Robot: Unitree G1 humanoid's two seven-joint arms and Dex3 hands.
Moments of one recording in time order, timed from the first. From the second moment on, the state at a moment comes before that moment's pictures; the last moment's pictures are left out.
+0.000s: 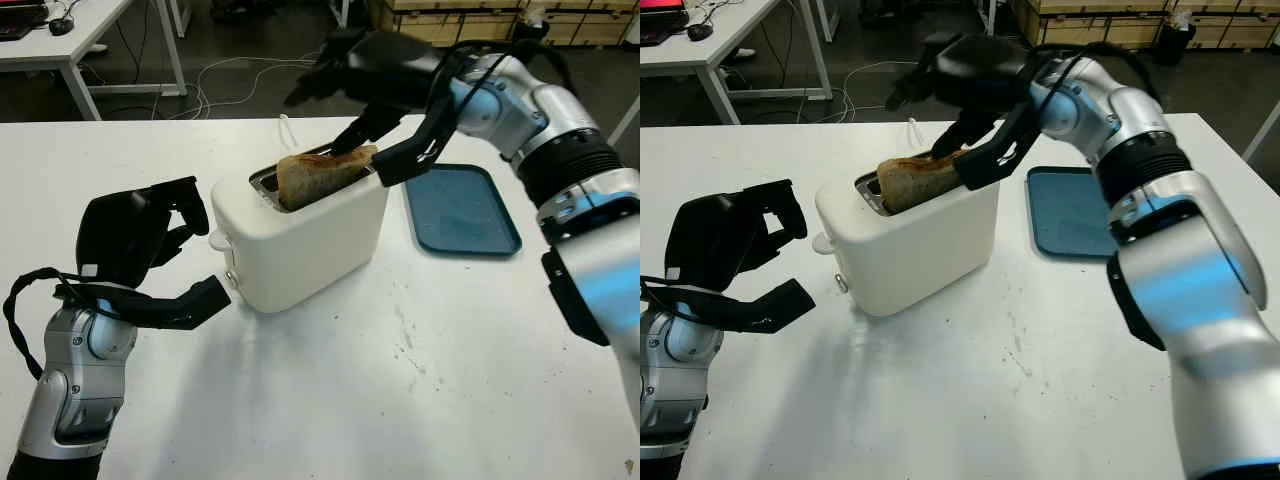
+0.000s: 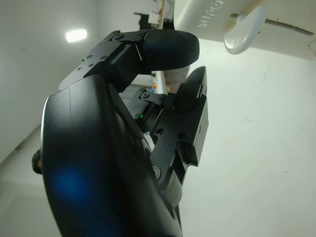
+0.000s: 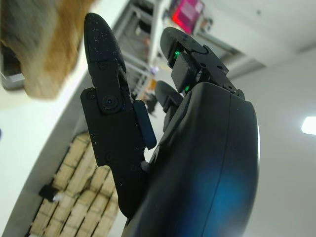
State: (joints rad) left arm -0.06 0.42 0.01 -0.38 0.72 0.09 -0.03; right arm -1.35 -0.50 0.47 1.09 -0.68 -0.73 0.12
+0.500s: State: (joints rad) left arm -0.06 0.42 0.01 -0.38 0.72 0.09 -0.03; right arm -1.19 -0.55 0.29 1.14 -0.51 -0.78 -0.02
